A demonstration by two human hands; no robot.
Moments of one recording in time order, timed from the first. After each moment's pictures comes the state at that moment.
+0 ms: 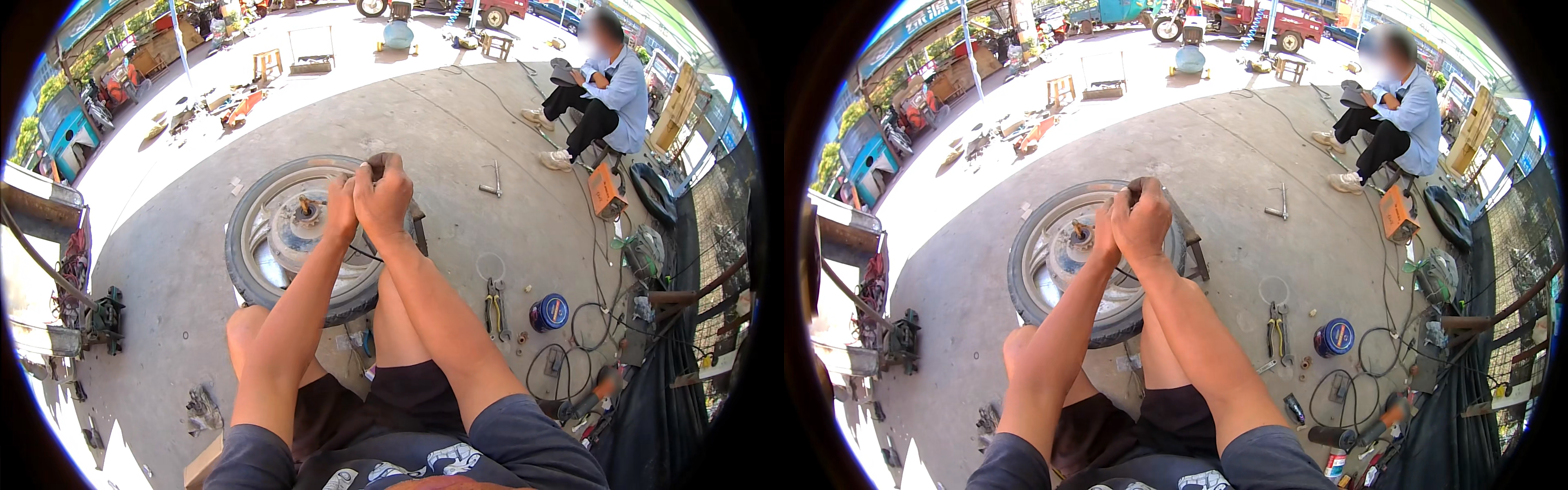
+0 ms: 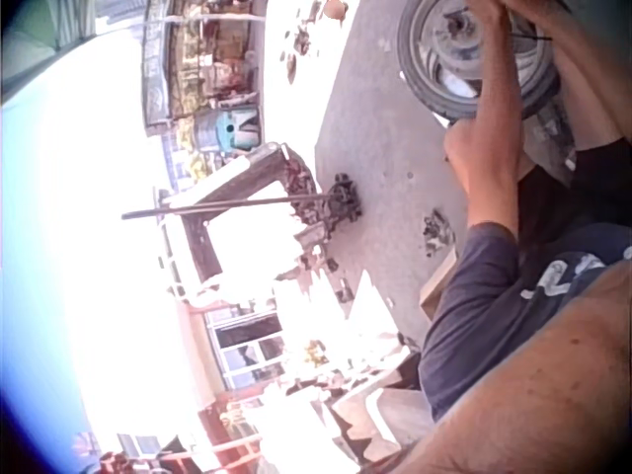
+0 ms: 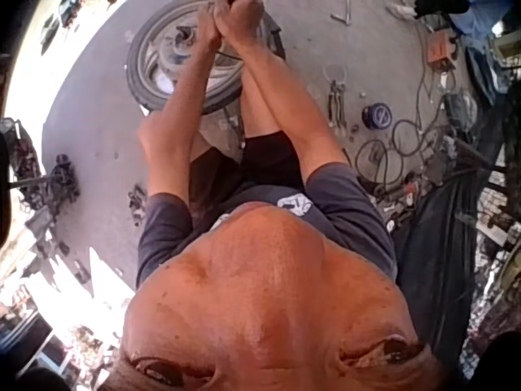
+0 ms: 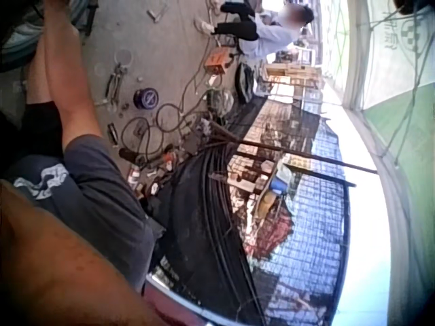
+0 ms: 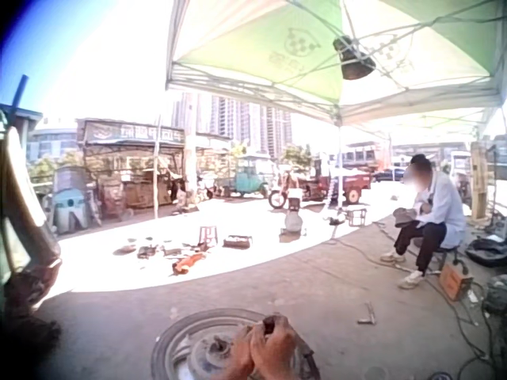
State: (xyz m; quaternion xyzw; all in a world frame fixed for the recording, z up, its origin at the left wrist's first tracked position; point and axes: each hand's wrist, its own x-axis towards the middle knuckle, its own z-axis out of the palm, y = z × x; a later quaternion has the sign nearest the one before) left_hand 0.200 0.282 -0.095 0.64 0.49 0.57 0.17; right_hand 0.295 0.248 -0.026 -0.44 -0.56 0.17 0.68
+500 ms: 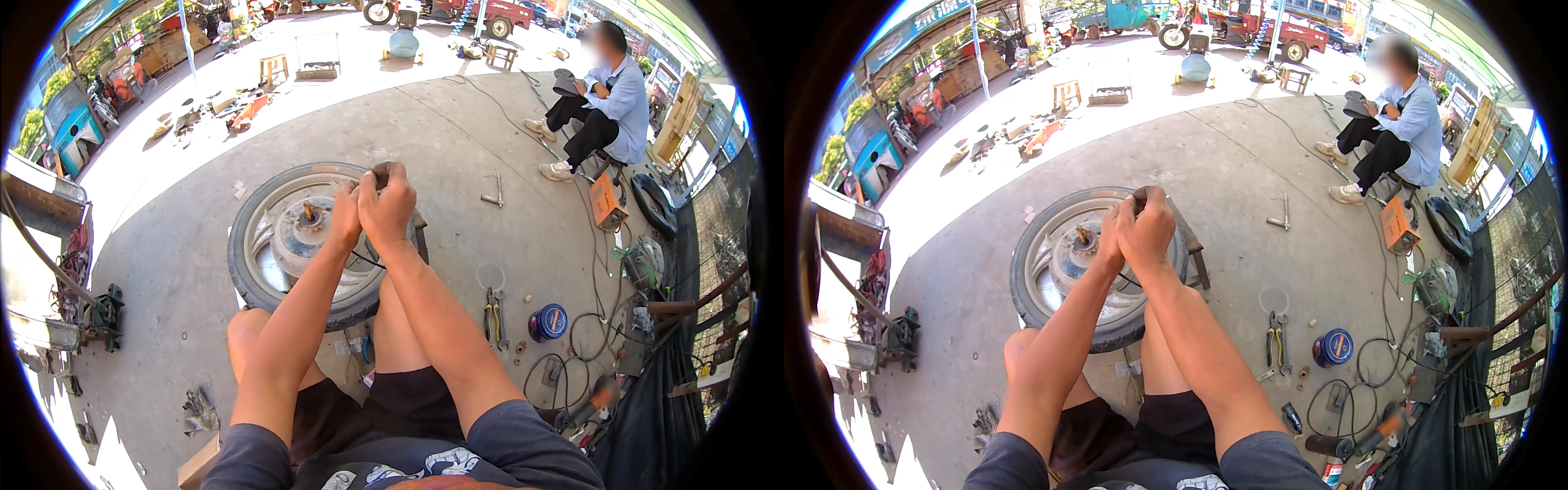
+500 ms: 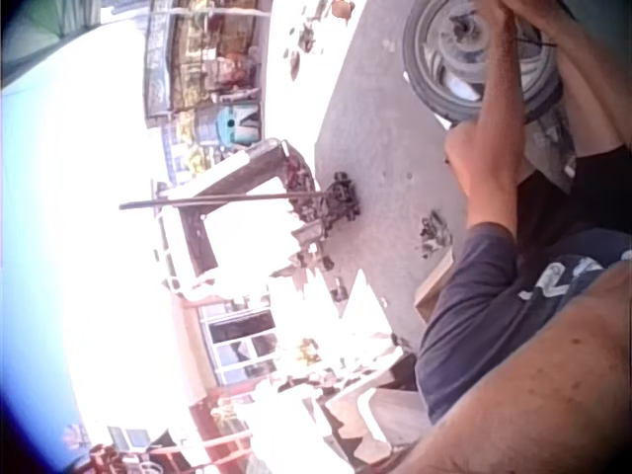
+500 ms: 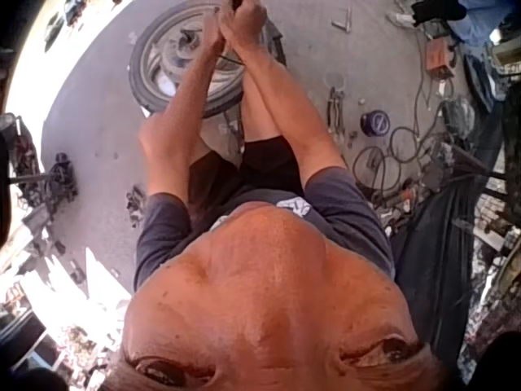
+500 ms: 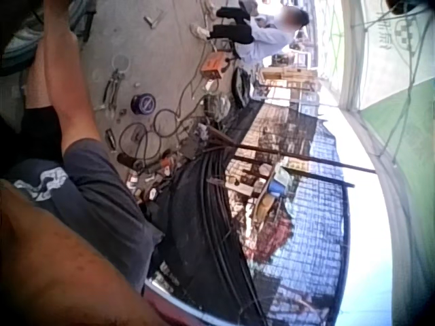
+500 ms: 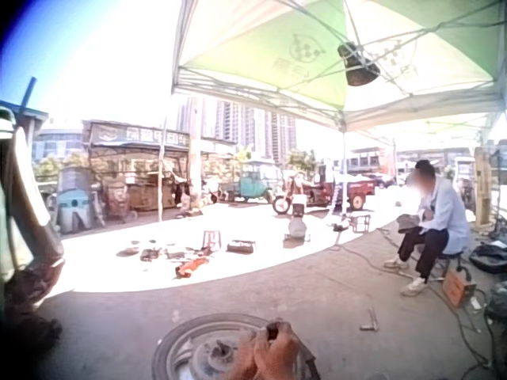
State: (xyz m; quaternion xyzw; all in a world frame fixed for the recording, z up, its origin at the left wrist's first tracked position) left_hand 0.206 0.266 -0.060 0.52 0.48 0.59 0.39; right_hand 0.296 0.236 -0.002 -0.46 -0.56 0.16 0.67
